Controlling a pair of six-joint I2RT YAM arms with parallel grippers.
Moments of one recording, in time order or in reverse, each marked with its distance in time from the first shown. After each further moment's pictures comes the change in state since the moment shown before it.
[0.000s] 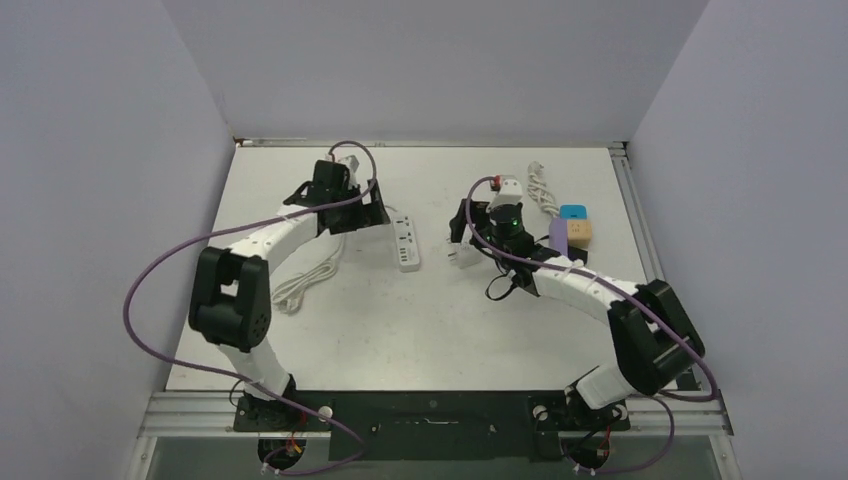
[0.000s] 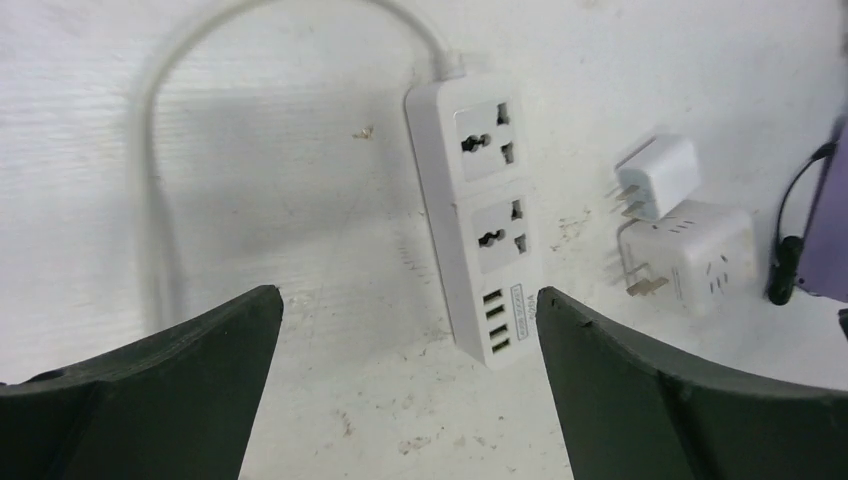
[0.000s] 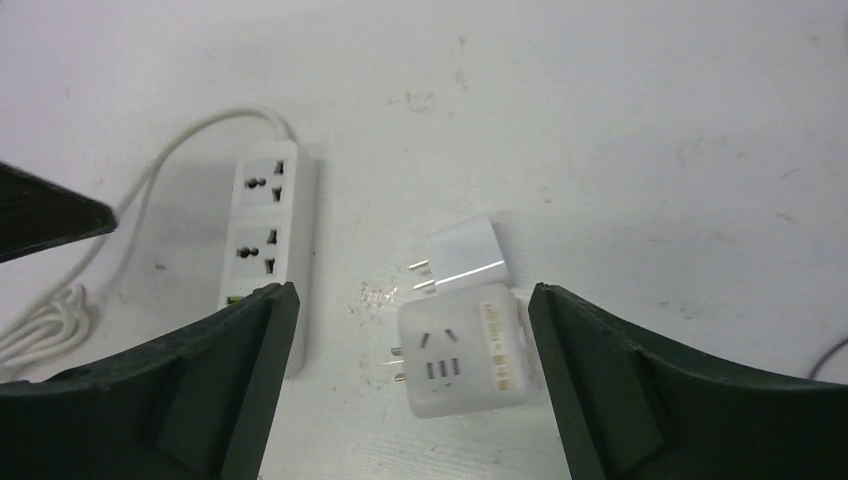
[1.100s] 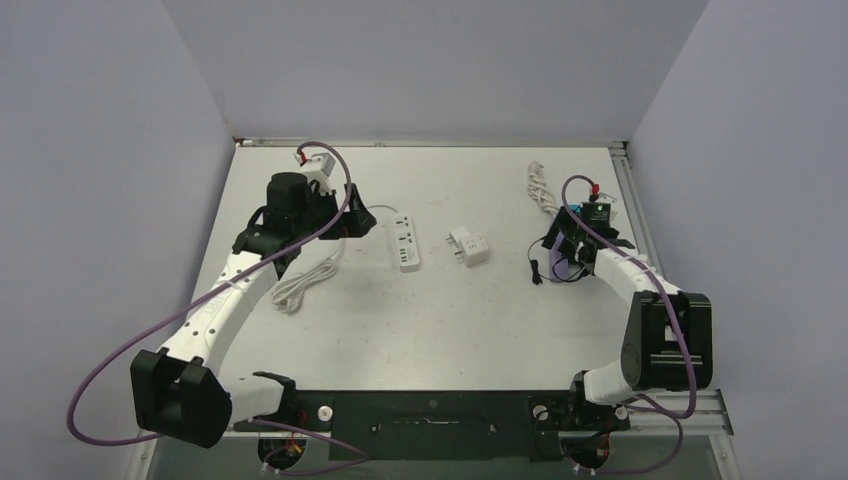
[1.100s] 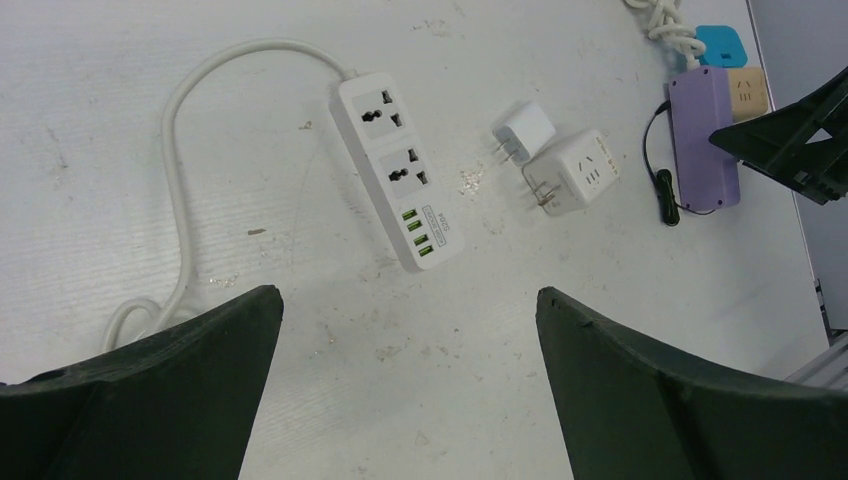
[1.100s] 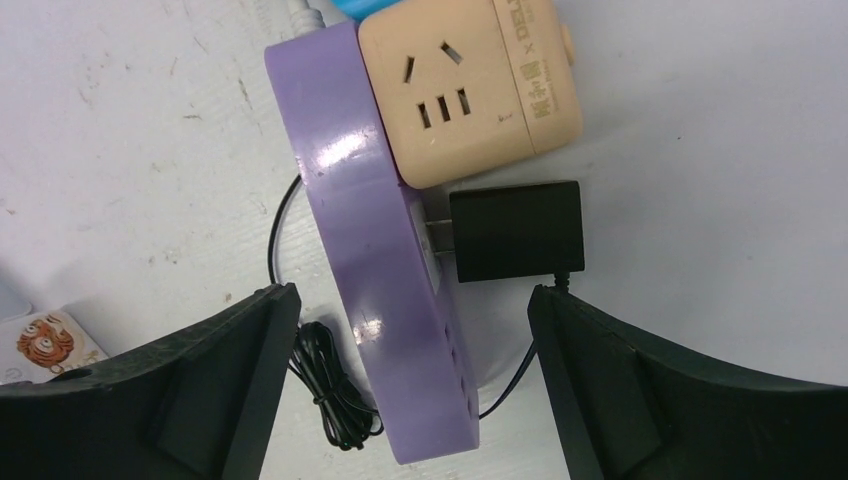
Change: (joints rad) left arm 0.026 -0.573 -0.204 -0.037 0.047 0.106; right arm -0.592 -0.101 -0.011 -0.484 -0.070 -0.053
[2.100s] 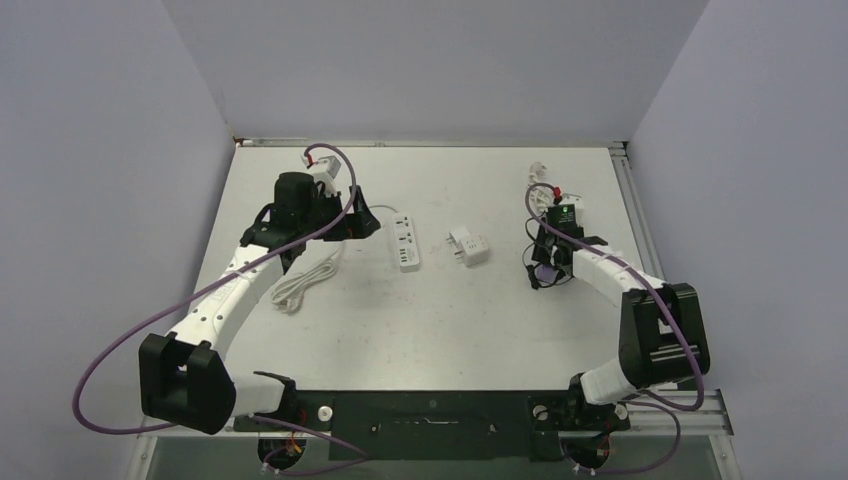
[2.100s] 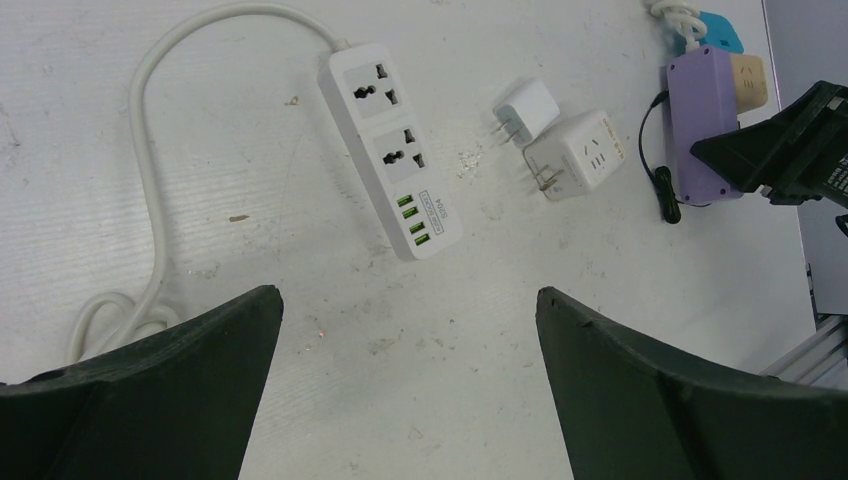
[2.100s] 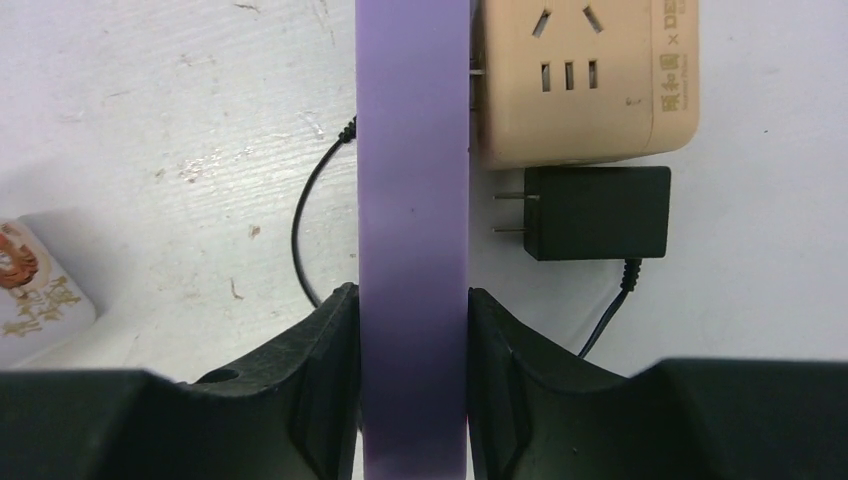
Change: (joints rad) left arm 0.000 0.067 0.000 0.004 0.040 -0.021; right arm 0.195 0.064 0.013 -0.037 0.129 -0.077
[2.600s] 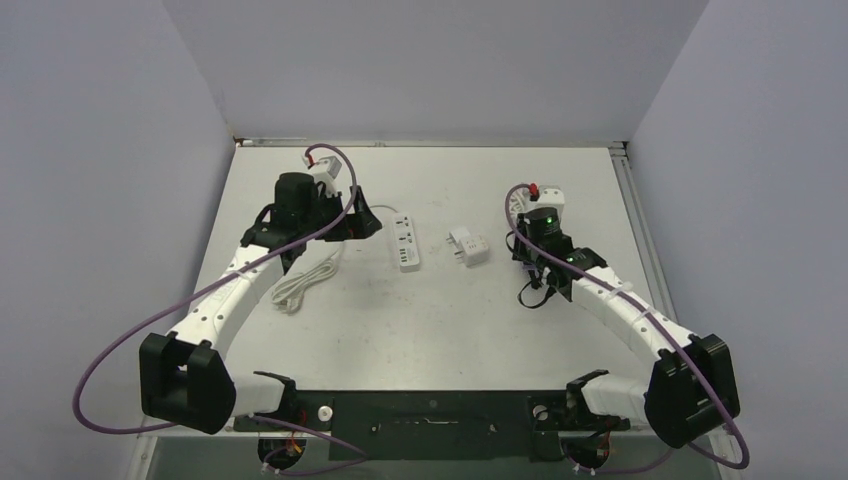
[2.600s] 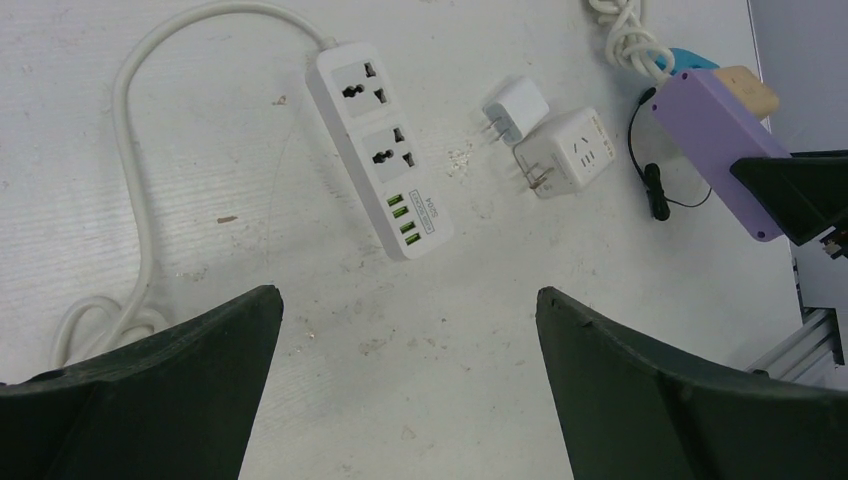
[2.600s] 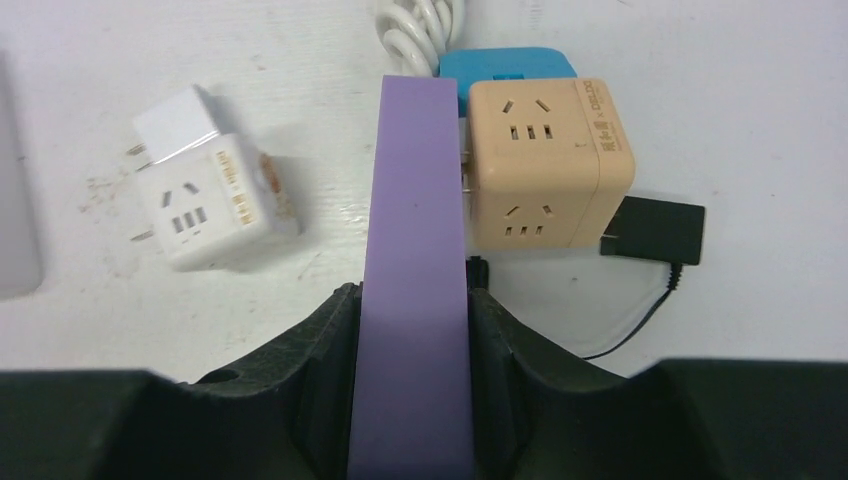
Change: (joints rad) left arm 0.000 0.001 -0.003 0.008 0.016 -0.006; right arm 0.214 -0.271 0.000 -0.072 0.080 -0.007
